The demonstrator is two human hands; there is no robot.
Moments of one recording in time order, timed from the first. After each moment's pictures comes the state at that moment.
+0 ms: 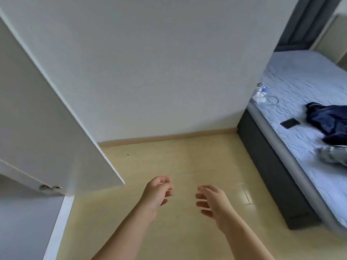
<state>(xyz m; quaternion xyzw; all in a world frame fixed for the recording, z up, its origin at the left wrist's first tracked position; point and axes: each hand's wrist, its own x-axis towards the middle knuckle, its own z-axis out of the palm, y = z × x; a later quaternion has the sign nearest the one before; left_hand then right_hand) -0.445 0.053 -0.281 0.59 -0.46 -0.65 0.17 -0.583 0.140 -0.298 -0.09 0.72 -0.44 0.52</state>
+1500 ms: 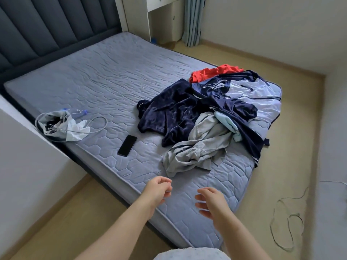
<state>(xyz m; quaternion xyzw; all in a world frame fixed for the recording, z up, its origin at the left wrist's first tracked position) -1.312 0.230 -0.311 0.34 -0.68 -0.62 -0.20 -1.325 0.395 -0.334 0.29 0.68 -0.60 0.31</state>
